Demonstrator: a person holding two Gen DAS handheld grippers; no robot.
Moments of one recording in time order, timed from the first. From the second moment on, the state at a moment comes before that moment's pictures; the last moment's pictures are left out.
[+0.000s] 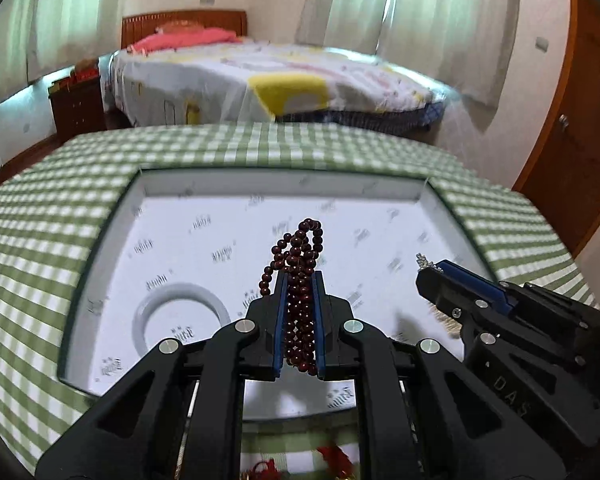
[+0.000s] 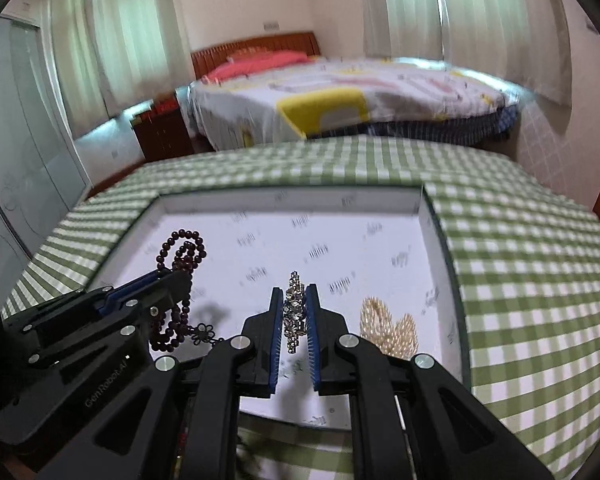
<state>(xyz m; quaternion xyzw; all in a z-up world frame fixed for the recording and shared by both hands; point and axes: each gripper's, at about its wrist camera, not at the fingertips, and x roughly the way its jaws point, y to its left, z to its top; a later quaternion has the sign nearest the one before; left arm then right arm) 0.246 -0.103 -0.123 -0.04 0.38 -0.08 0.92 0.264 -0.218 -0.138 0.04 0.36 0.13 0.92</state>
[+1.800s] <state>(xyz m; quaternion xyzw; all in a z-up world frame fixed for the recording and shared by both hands) 0.184 -0.079 -0.089 -0.04 0.33 -0.08 0.94 0.209 -0.245 -0.118 0.03 0.35 0.10 0.93</state>
